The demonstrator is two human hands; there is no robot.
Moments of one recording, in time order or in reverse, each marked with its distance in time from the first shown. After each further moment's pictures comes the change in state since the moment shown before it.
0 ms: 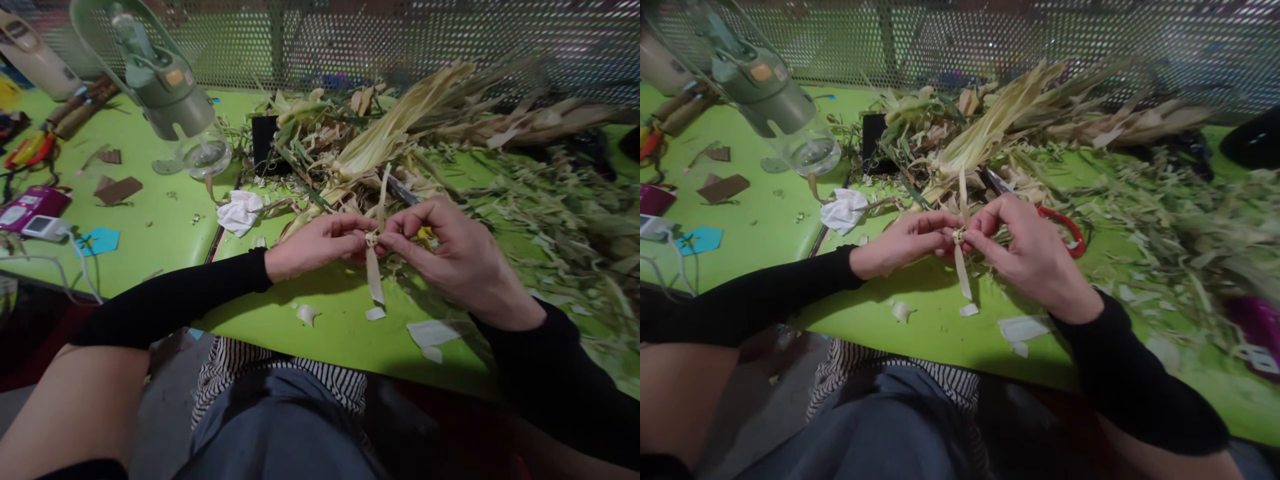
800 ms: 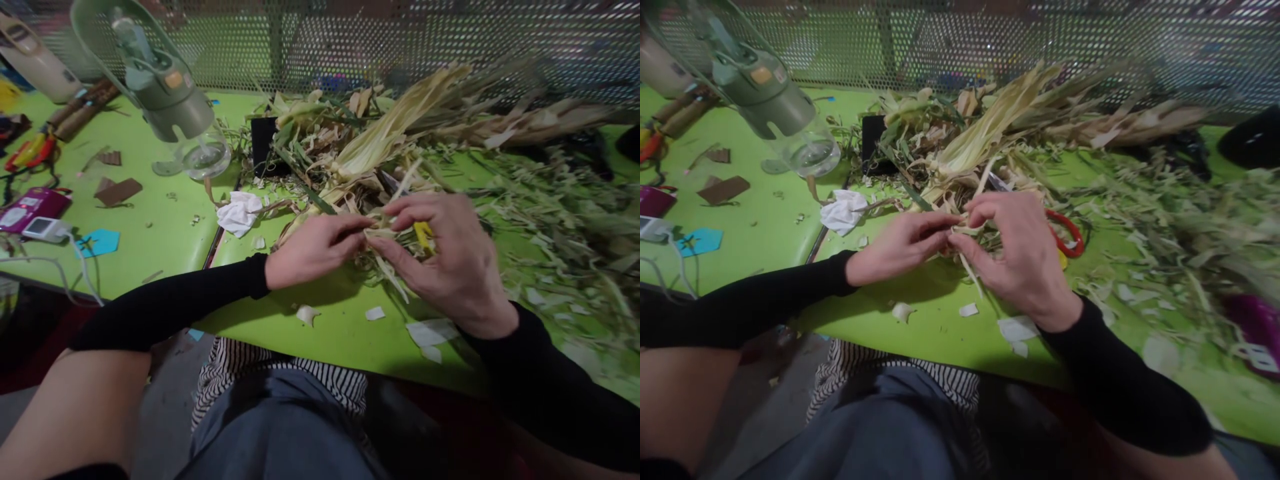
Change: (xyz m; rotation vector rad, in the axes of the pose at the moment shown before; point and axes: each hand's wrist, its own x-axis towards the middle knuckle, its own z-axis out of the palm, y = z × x) left_hand -0.009 0.009 0.001 0.897 0.121 0.300; right_hand -0.003 -0.019 0.005 -0.138 0.142 -0.107
